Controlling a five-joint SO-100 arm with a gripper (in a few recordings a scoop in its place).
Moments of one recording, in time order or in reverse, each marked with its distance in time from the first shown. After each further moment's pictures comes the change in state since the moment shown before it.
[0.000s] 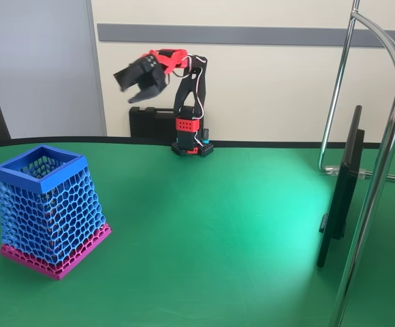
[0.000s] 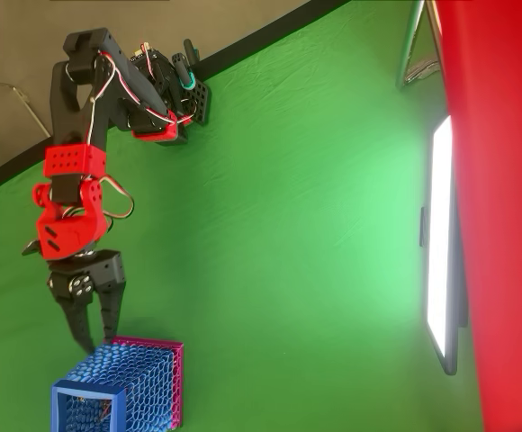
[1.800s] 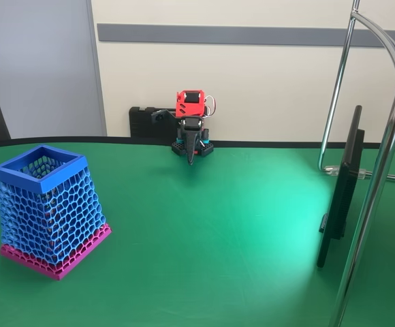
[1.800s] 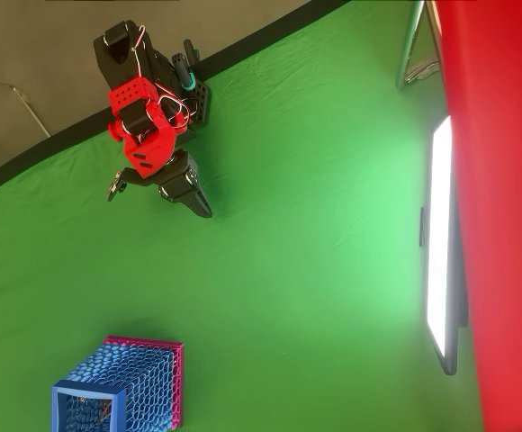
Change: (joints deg) arm -18.2 67.9 66.4 28.0 -22.5
